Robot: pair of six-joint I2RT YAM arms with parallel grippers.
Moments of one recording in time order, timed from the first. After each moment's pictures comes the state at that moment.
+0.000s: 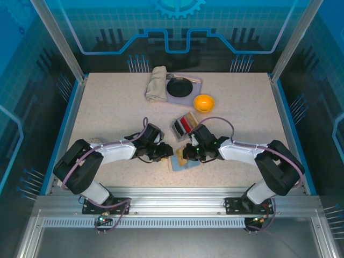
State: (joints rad) left arm -0.60 1.57 0.70 -0.14 0.43 -0.94; right arm 0.69 1.52 0.72 -0.20 -0.35 0.78
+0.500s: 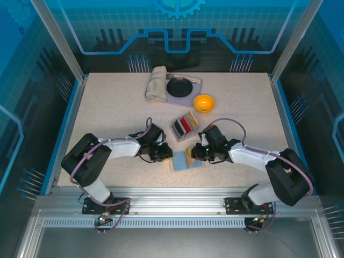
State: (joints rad) left arm -0.60 1.66 0.74 -0.16 0.45 -0.92; right arm 0.59 1.41 0.61 -0.20 -0.36 0.75
